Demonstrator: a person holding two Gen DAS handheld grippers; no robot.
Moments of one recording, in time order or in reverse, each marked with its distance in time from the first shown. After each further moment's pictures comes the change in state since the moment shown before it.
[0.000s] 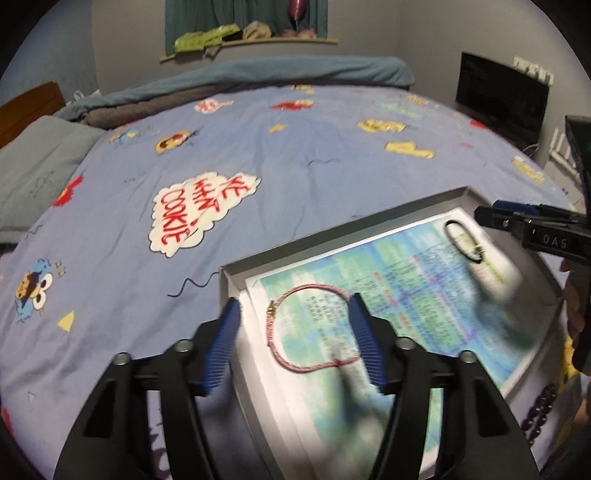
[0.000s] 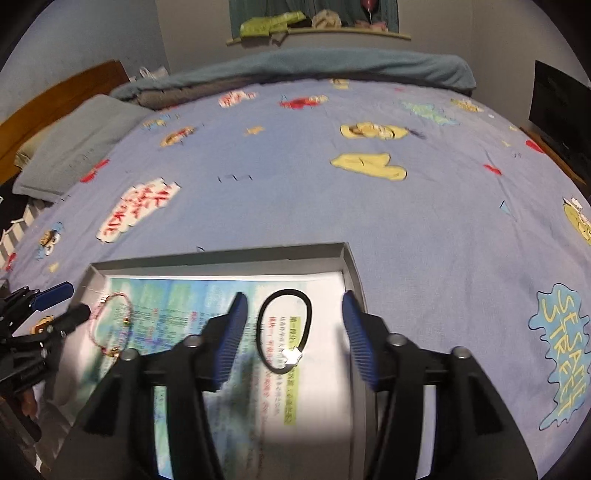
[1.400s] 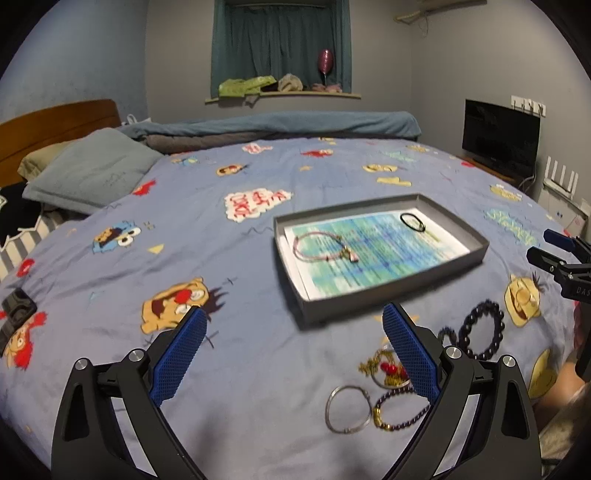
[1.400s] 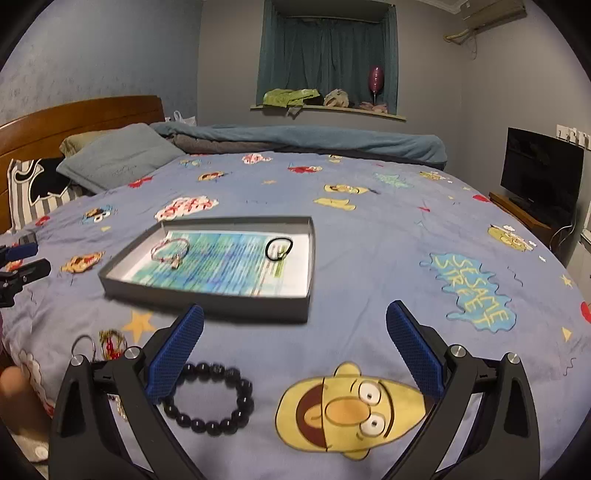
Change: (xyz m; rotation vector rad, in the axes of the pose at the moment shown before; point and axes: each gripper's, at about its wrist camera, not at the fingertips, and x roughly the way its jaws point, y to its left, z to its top) left arm -0.162 -0.022 -0.131 -0.063 -0.205 0.108; right arm -0.170 -0.004 -0.159 -0.133 -0.284 -0.044
